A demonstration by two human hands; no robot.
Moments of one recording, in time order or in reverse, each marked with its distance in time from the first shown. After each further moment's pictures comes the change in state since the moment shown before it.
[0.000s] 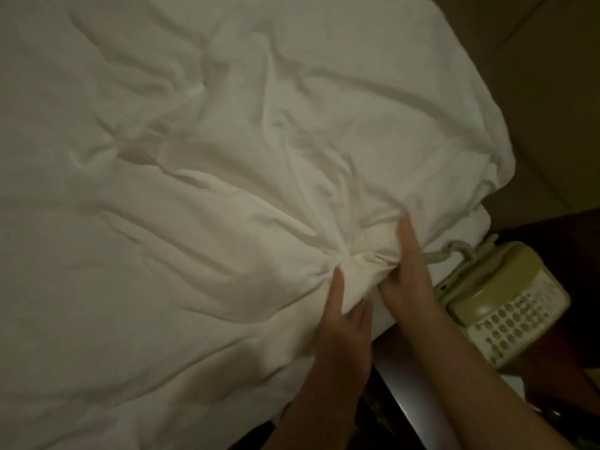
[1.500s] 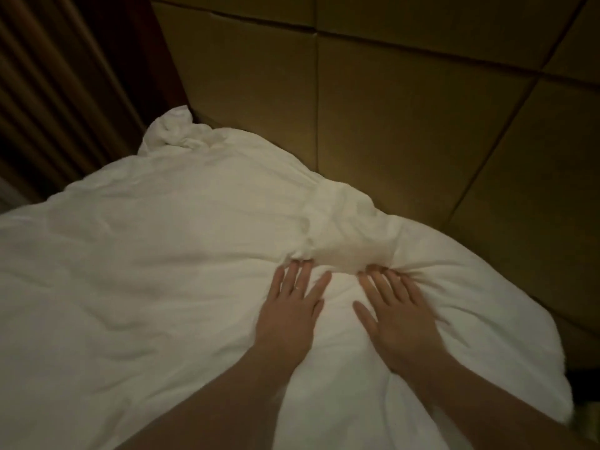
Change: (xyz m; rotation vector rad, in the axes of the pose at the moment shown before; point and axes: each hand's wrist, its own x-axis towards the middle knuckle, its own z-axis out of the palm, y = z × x) left_hand 0.249 0.249 0.098 2.261 -0.153 1.216; right_hand 0.162 -0.120 0.076 -1.855 0.282 -0.973
